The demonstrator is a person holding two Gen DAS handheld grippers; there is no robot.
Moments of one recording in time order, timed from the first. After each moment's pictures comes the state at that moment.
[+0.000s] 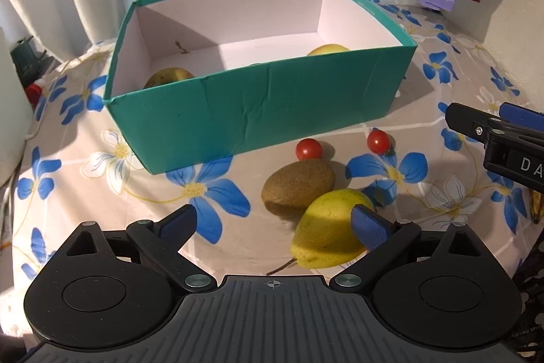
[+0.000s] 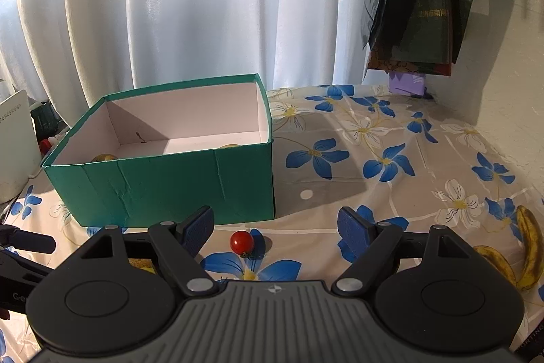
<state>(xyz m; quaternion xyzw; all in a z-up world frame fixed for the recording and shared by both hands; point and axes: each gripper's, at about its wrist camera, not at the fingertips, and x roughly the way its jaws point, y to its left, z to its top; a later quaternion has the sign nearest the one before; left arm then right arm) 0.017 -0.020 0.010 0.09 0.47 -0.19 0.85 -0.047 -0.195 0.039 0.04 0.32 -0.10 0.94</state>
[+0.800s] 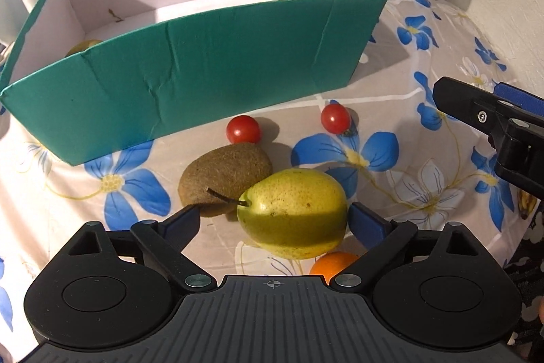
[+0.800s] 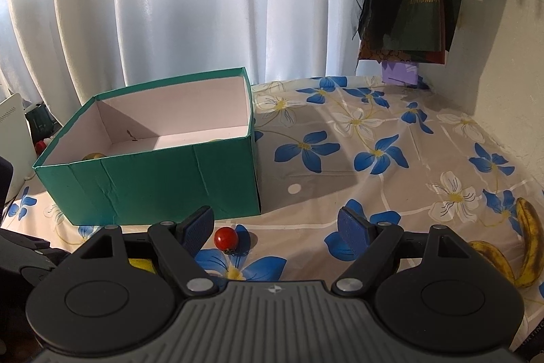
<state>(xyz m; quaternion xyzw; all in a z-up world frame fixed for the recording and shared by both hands) 0.034 -0.068 -0.027 0.08 0.53 -0.23 0.81 -0.043 -0.214 0.032 0.06 0.33 -0.10 0.94</state>
